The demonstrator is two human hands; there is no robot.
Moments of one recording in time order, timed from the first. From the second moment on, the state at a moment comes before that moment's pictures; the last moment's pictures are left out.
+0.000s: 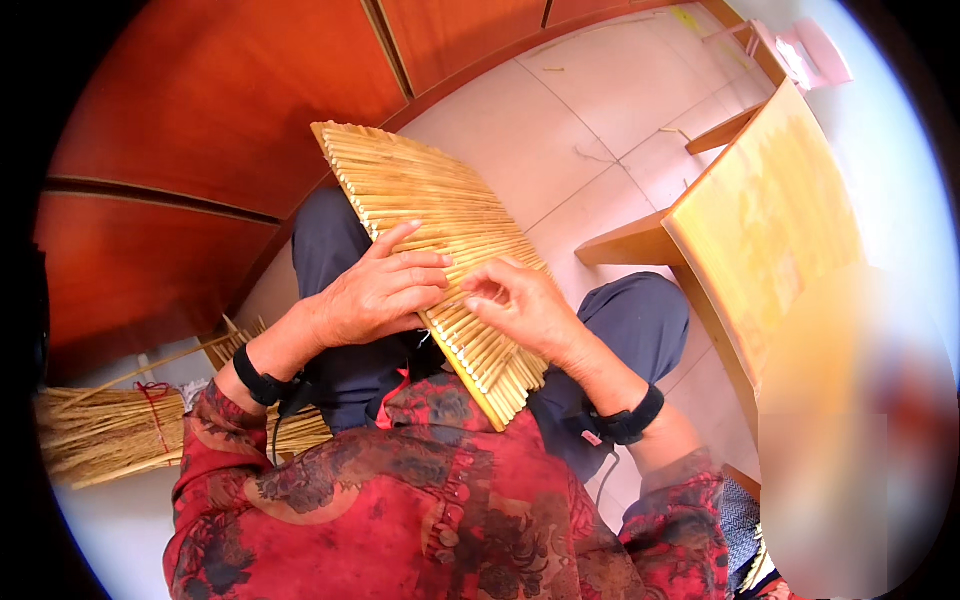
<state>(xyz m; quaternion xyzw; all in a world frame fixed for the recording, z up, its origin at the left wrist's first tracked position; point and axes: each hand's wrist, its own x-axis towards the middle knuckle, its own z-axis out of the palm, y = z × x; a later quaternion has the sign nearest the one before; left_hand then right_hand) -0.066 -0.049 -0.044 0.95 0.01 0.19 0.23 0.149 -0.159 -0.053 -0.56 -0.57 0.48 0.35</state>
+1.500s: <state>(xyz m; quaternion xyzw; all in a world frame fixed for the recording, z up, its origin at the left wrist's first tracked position) -0.050 -0.057 -0.021 0.96 -0.12 0.17 0.18 0.113 -0.193 -0.034 -0.38 -0.37 0.54 0.66</state>
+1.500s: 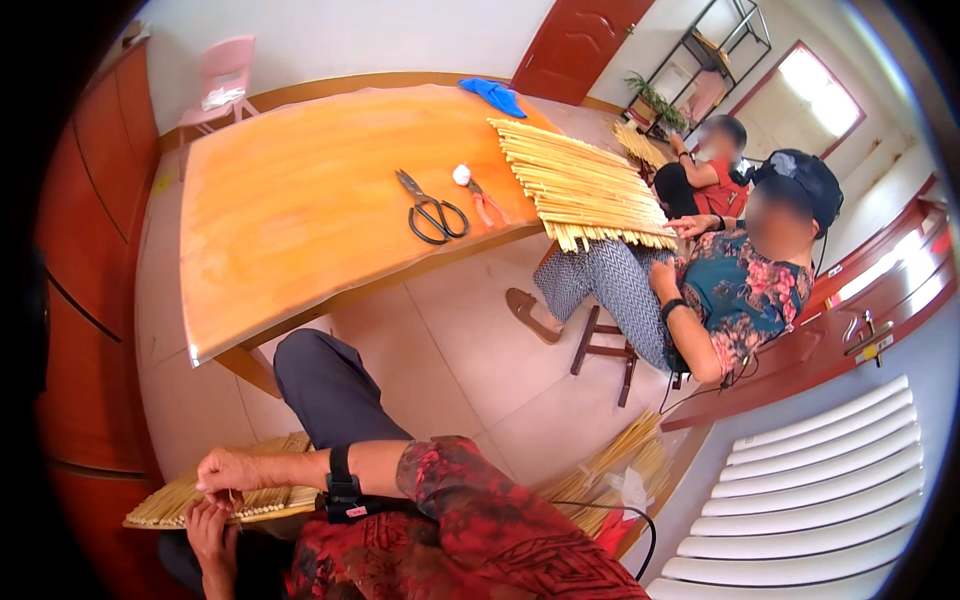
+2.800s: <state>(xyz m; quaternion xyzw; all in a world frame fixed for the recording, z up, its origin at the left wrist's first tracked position) -0.013 -0.094 0.021 0.98 -0.10 0.11 0.15 0.159 -0.257 -0.038 -0.53 -0.41 0.35 0.66</state>
